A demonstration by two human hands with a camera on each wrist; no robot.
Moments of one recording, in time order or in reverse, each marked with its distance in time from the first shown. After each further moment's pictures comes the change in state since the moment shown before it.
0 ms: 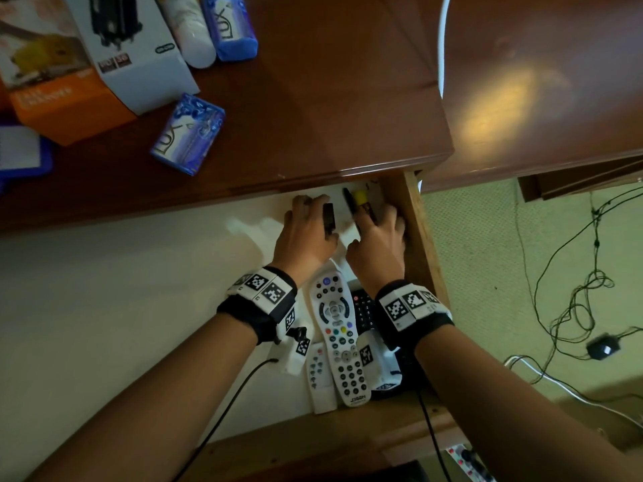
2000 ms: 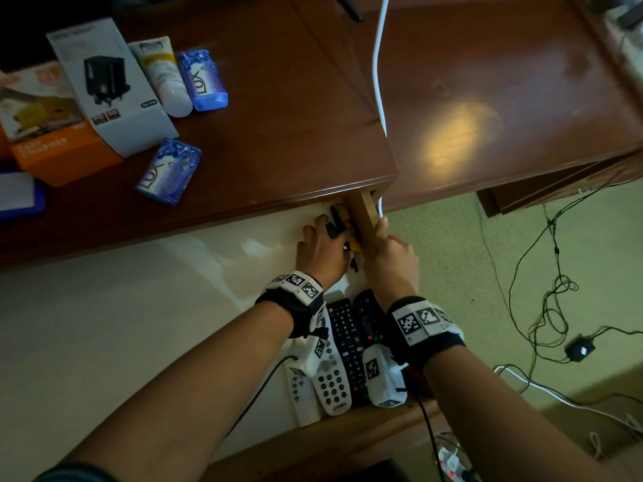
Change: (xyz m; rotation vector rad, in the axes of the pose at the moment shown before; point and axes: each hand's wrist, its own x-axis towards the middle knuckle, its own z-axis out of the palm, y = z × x) left_hand 0.006 0.054 0.036 0.215 -0.007 0.179; right_hand -0.018 0.045 -0.050 -0.005 0.064 0.055
